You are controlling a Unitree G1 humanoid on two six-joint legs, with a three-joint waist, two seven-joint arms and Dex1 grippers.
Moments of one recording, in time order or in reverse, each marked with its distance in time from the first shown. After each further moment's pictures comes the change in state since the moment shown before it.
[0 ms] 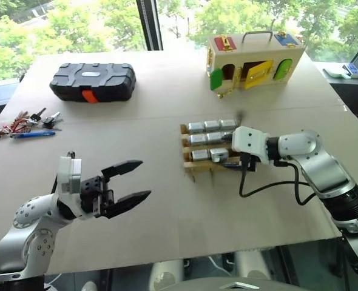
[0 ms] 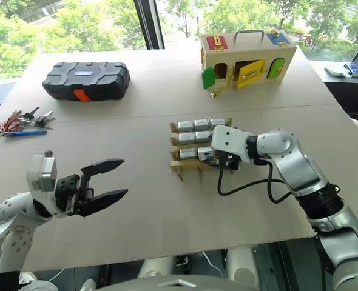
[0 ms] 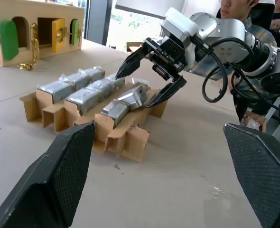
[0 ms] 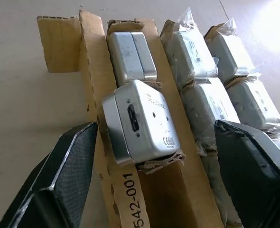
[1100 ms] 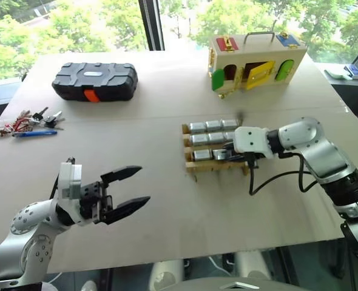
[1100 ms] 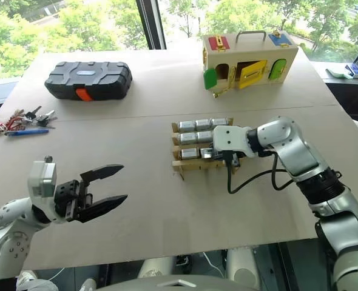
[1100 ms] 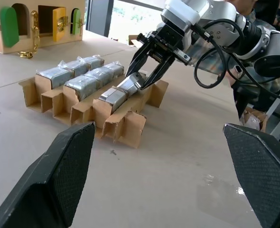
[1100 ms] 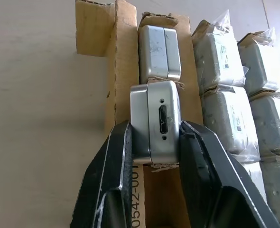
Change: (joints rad) left arm 0.062 -0.007 0.012 -0.029 0.007 -0.002 0.016; right arm -0.150 -0.024 0.052 0.179 -0.006 -0.126 0.224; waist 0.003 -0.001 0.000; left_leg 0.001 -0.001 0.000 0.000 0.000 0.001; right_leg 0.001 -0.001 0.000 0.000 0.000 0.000
